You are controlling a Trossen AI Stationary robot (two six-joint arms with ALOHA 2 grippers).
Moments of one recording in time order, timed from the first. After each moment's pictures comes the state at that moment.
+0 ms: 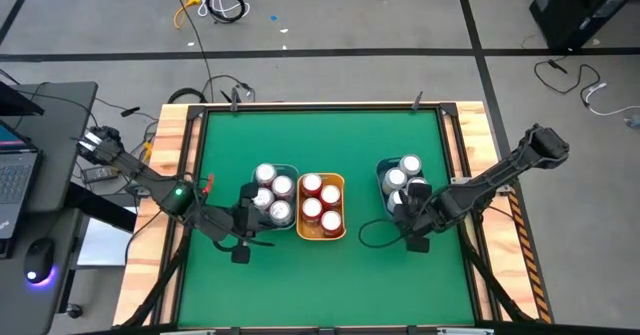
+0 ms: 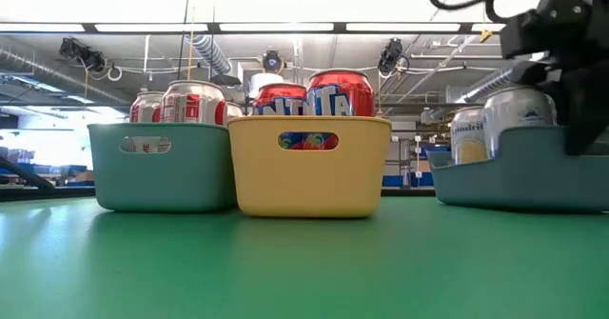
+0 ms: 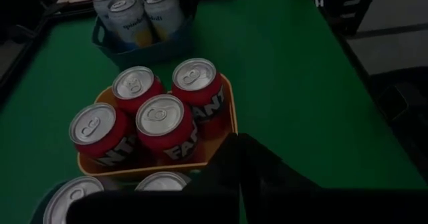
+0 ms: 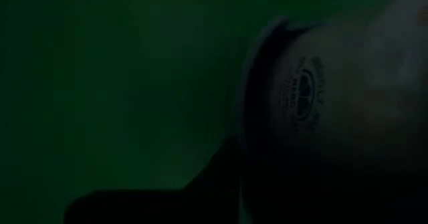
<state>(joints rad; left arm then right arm) -0.56 1.12 0.93 -0.43 -0.46 -0.22 0.48 1.29 0.78 -0.92 0.19 0.61</state>
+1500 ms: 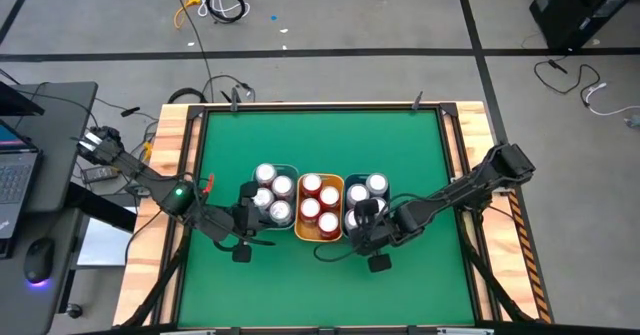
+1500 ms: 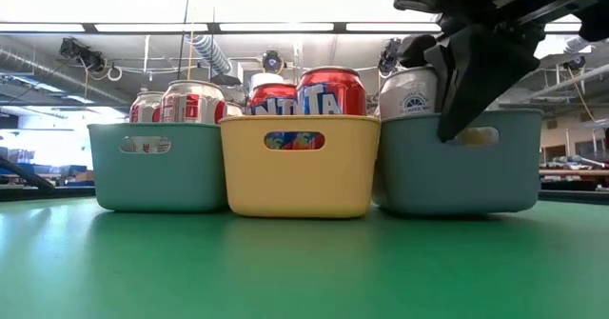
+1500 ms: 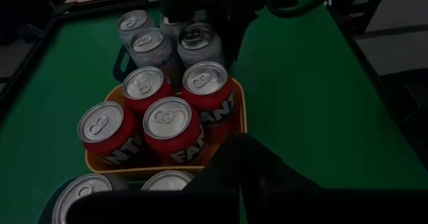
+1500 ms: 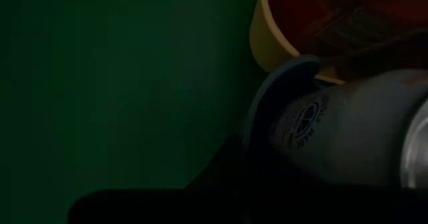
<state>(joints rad) -0.56 1.12 0.93 -0.43 -0.48 -0.22 0.42 1.69 1.13 -0.60 0.16 0.18</state>
